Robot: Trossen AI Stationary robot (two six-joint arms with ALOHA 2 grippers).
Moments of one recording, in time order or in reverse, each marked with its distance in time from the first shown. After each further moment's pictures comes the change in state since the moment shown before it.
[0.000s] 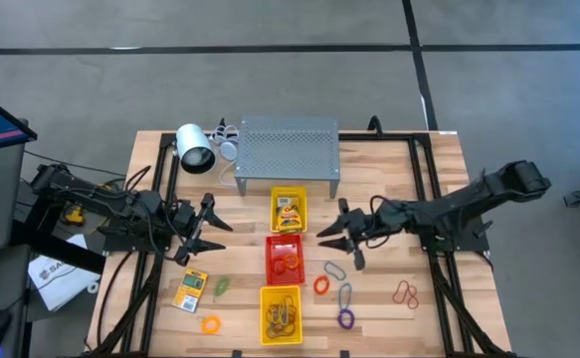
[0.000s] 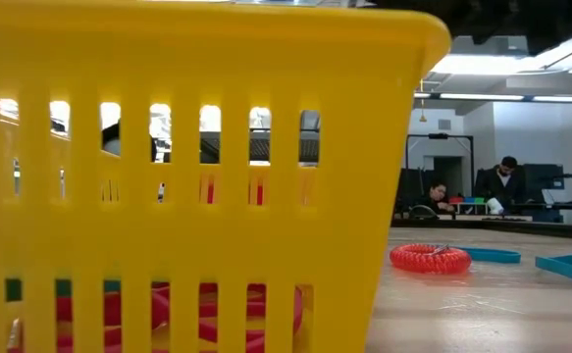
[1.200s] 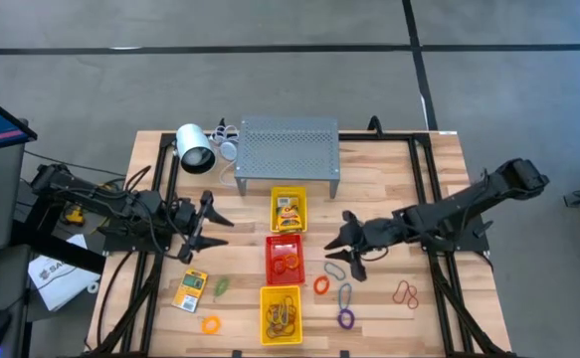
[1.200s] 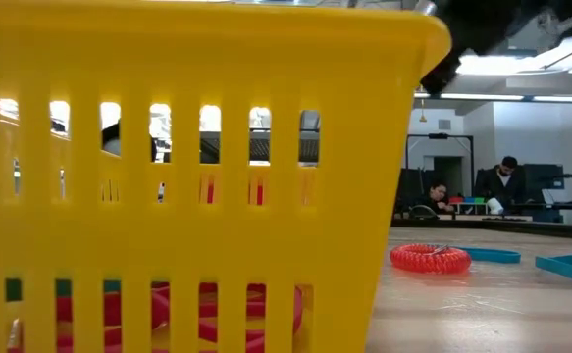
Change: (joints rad) left arm 0.000 0.000 0.000 -0.005 -0.078 0.003; right arm 0.118 -0.001 0.168 -0.644 0.134 0.135
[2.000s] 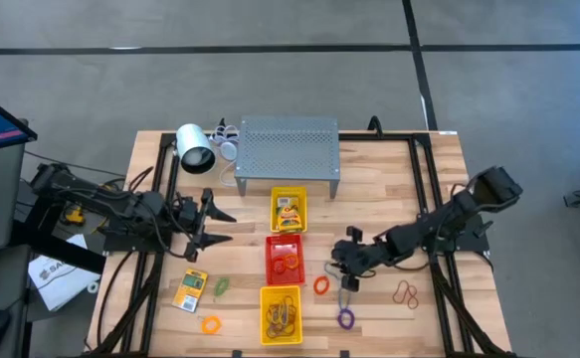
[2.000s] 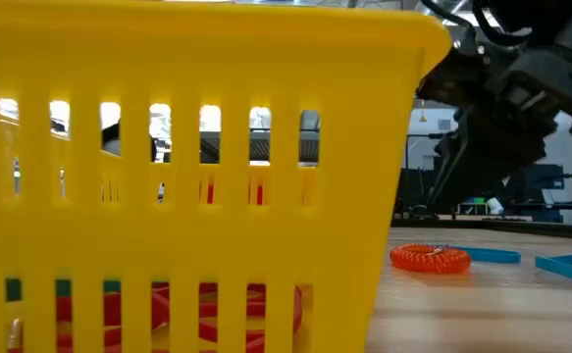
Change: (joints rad) left arm 0.000 0.031 0.000 0.000 -0.078 0.000; right arm 0.094 0.298 -0.043 -0.028 0.138 0.218
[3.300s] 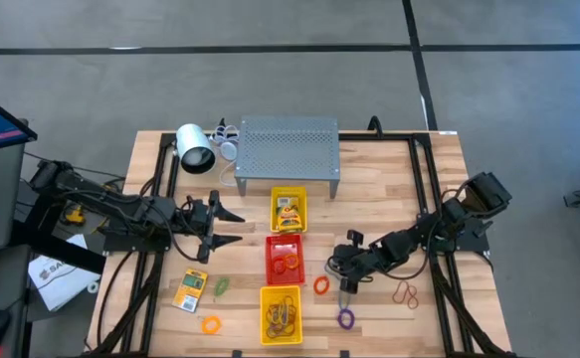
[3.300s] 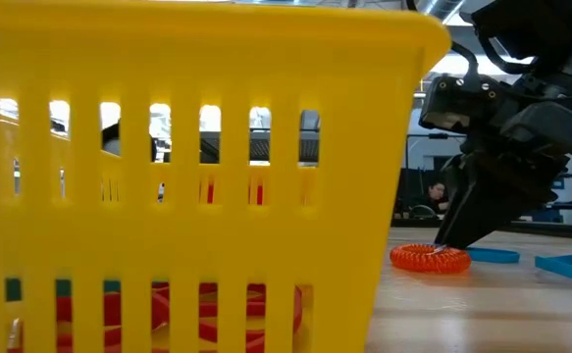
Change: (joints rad) left arm 0.000 0.133 0.000 0.108 -0.068 0.000; right arm 0.021 0.098 0.001 0.007 0.034 0.045
